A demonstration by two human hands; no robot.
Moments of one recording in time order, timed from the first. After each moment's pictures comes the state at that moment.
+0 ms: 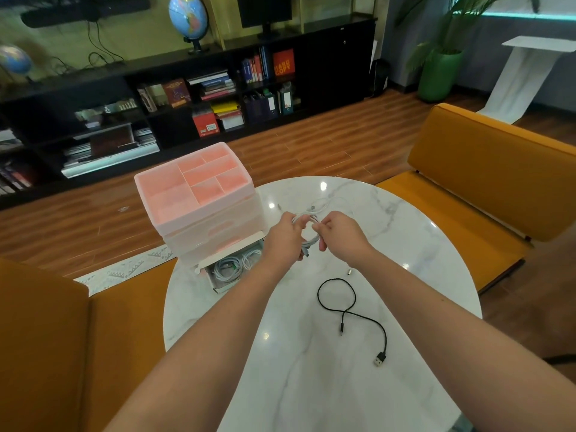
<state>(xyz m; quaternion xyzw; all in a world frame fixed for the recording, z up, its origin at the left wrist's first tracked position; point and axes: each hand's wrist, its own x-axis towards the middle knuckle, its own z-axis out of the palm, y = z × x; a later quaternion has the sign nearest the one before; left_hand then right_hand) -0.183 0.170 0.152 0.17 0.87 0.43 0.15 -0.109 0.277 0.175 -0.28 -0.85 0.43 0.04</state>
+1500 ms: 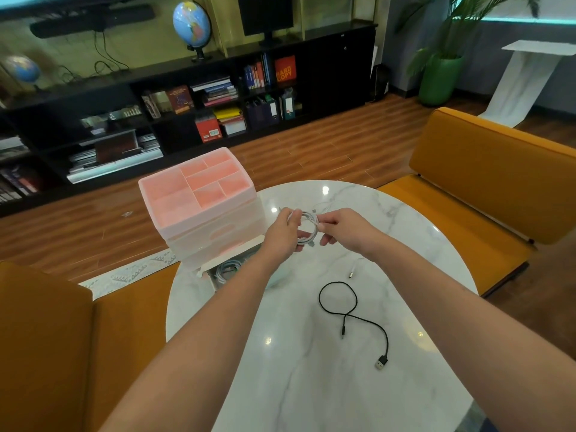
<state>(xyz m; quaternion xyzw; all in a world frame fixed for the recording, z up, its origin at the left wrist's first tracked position) -0.185 0.168 0.173 0.15 0.82 0.52 0.21 -0.103 0.294 0.201 -0.20 -0.85 0.49 -0.01</state>
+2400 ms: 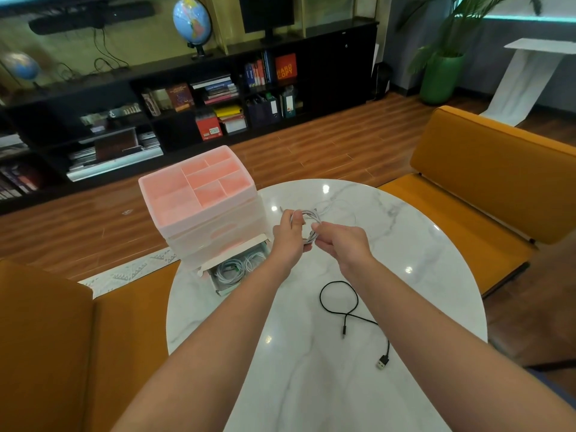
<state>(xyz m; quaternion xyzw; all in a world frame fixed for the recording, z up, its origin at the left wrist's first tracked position) -0.177 0.177 0.155 0.13 0.79 0.58 0.18 -0.103 0.263 0.172 -0.37 -0.48 0.79 0.15</state>
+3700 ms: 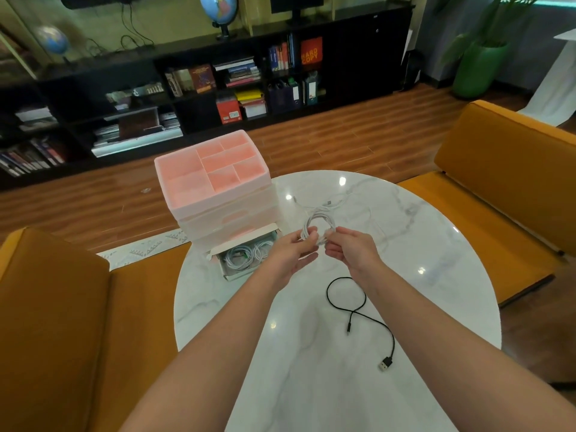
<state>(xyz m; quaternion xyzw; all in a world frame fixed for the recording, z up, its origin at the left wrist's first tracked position) -0.170 0.144 0.131 0.01 0.60 0.72 0.36 -0.112 0.277 0.128 -0.35 -0.51 0.78 0.07</state>
